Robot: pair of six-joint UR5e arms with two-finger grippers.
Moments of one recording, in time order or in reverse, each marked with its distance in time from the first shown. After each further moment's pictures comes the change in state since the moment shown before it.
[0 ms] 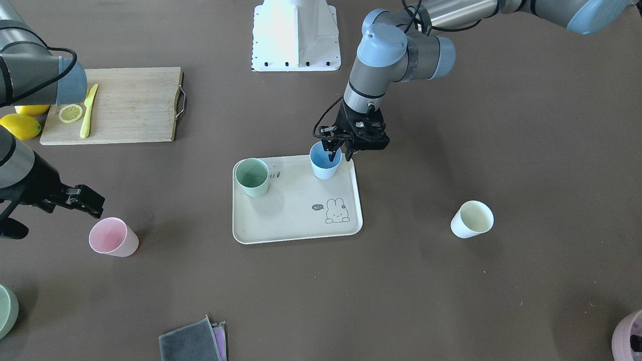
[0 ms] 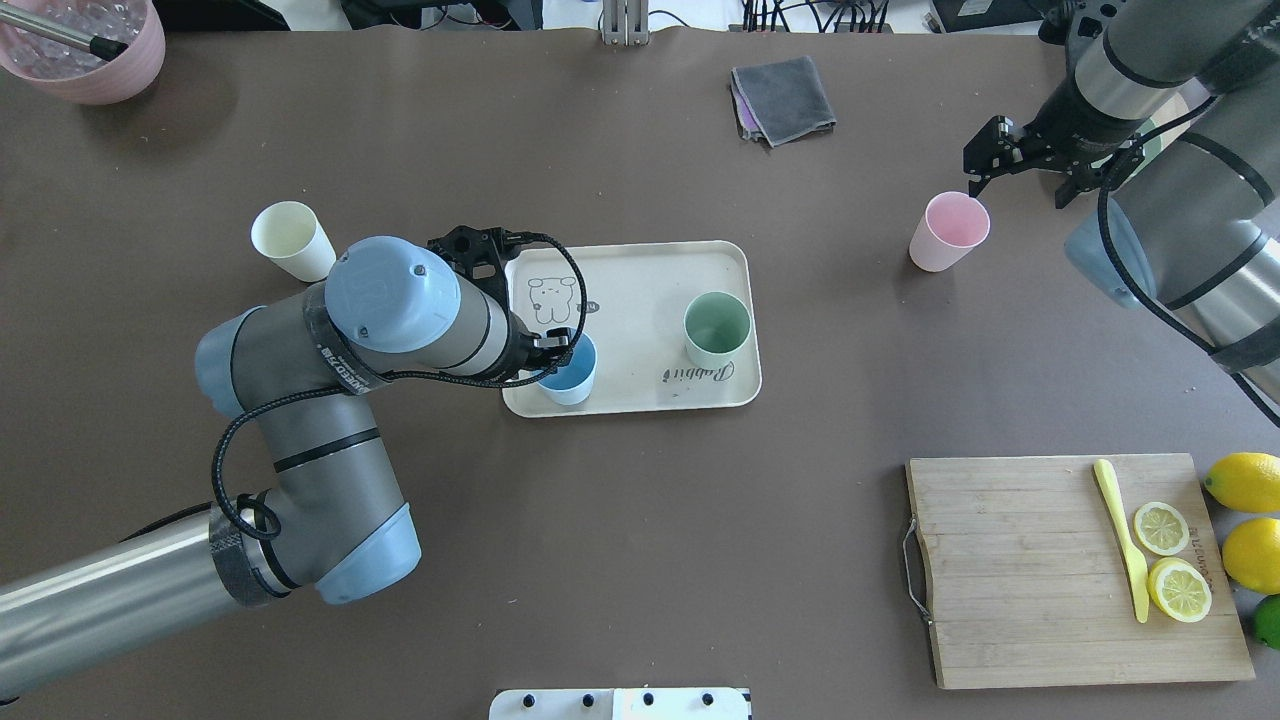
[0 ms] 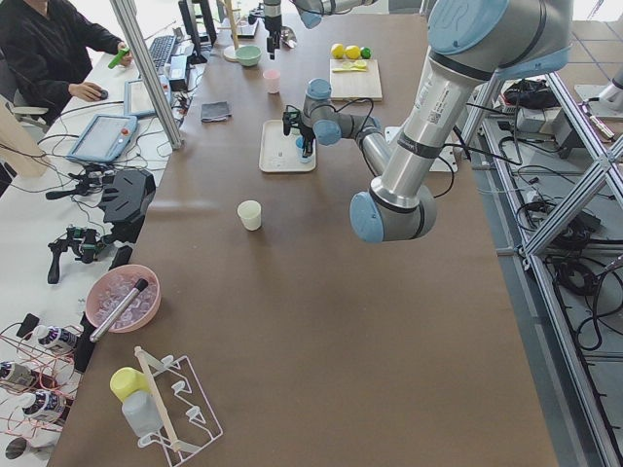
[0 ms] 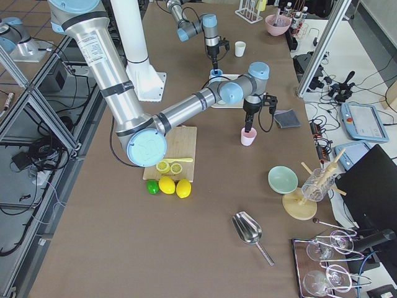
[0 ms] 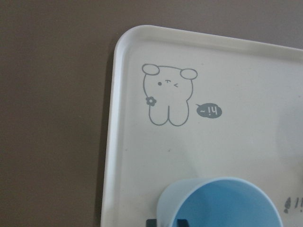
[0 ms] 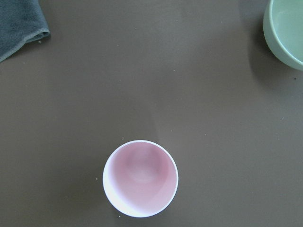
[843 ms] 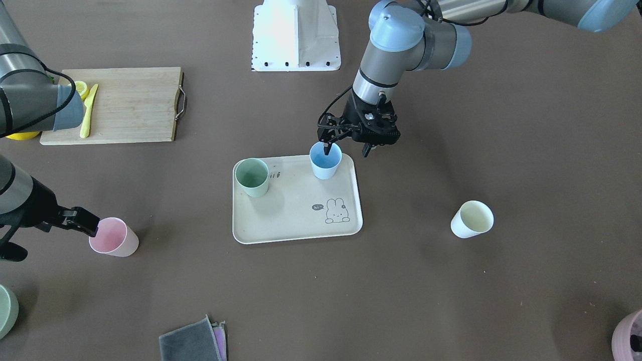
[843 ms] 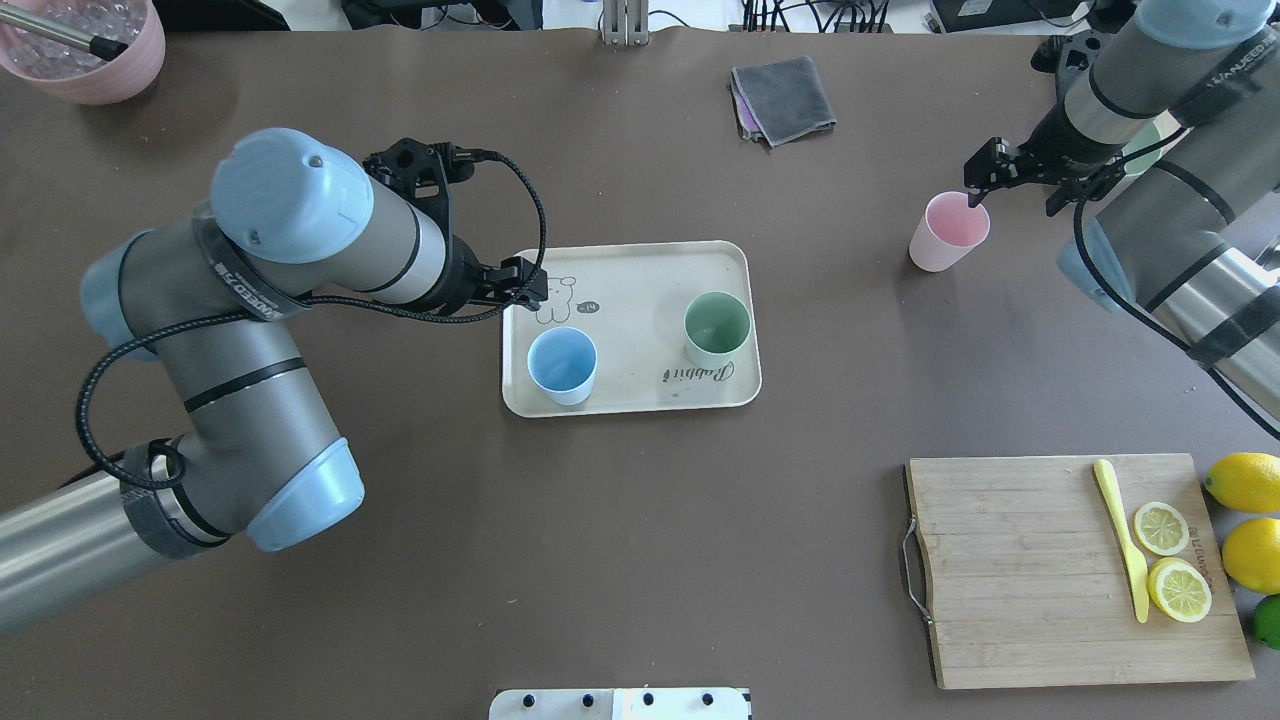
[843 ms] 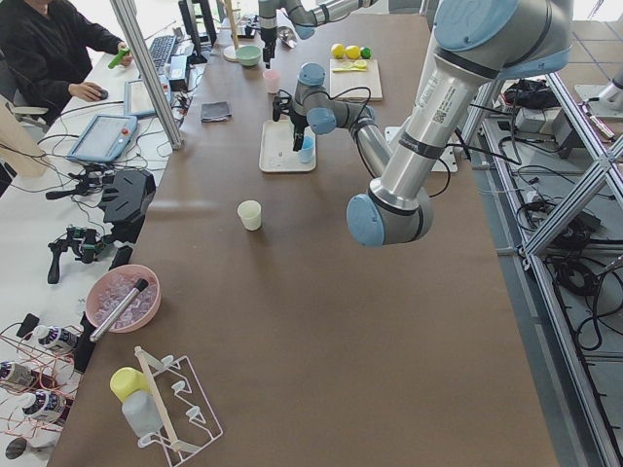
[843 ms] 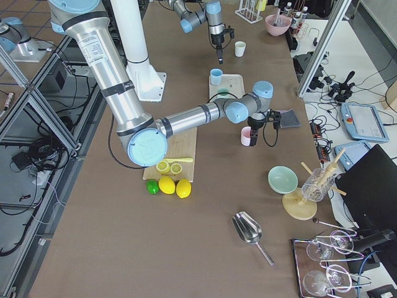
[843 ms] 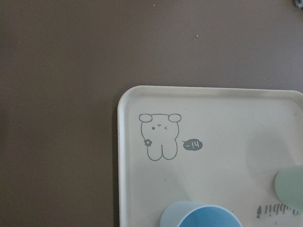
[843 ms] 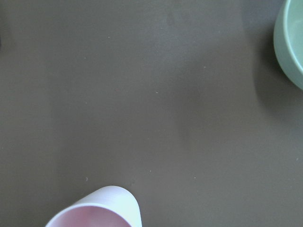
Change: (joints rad) left arm -0.141 0.032 -0.158 0.119 -0.105 0.150; right arm -0.013 0.006 -0.227 0.264 -0.010 0.002
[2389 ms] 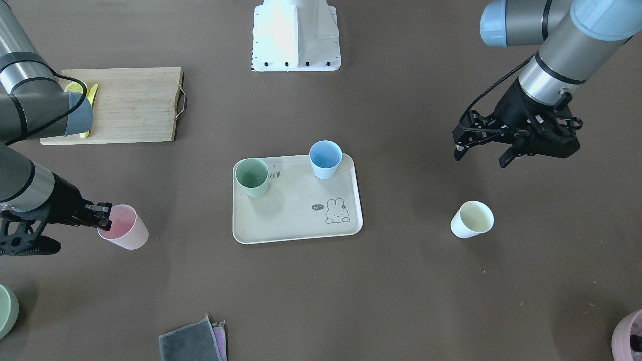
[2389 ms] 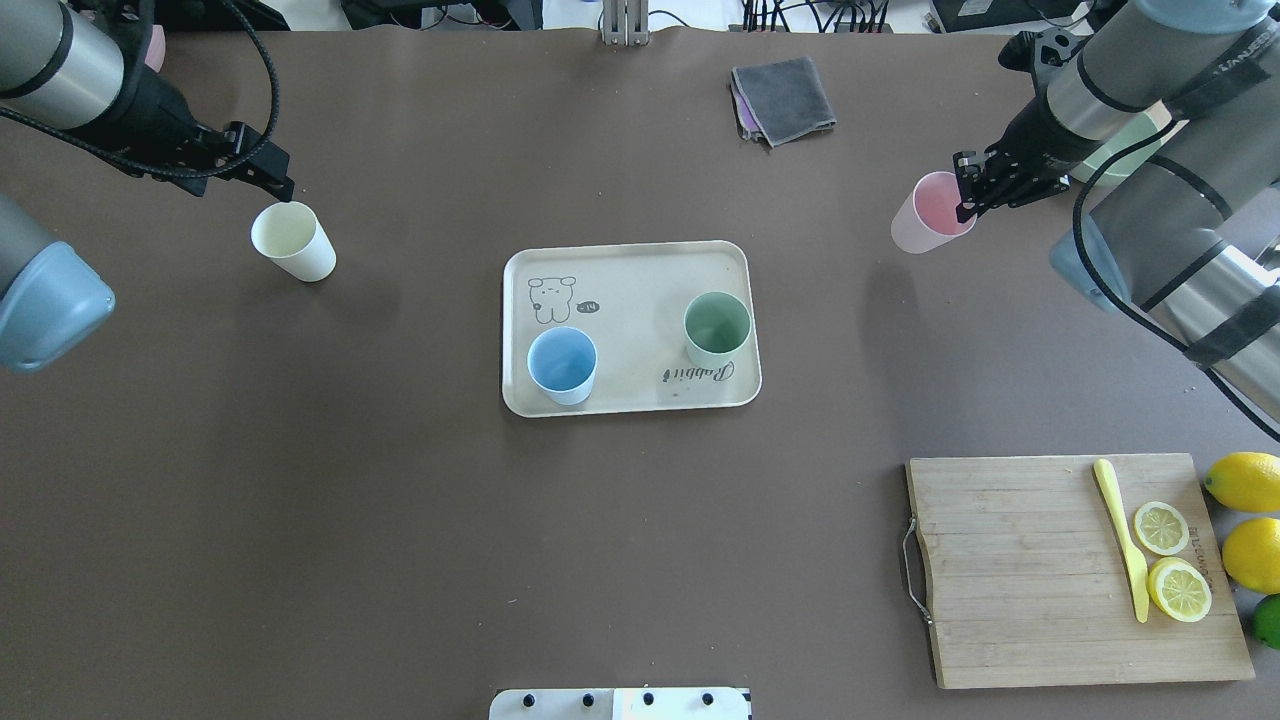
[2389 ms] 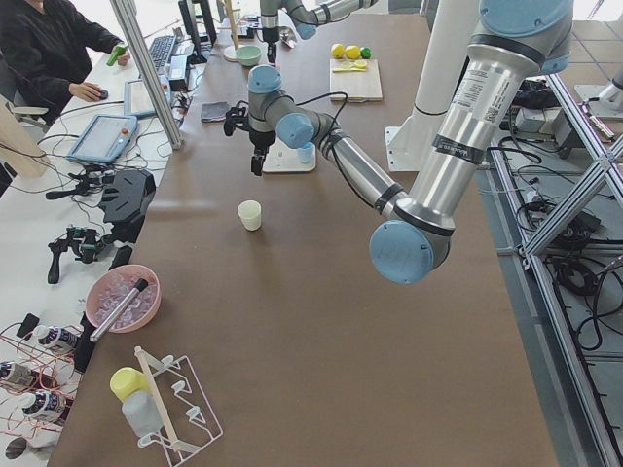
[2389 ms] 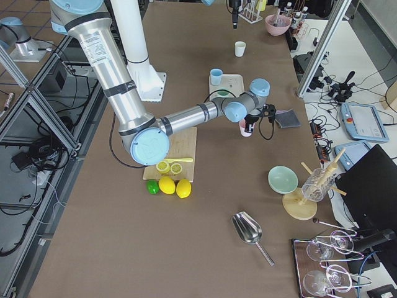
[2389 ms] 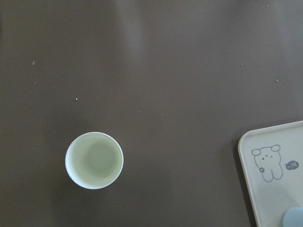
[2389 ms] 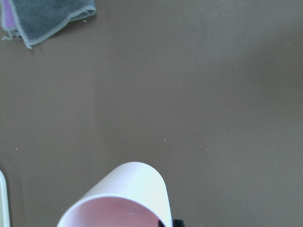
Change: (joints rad) left arm -0.372 0.191 -0.060 0.106 -0.280 0.512; right arm 0.010 0.007 0.082 0.017 0.164 -0.024
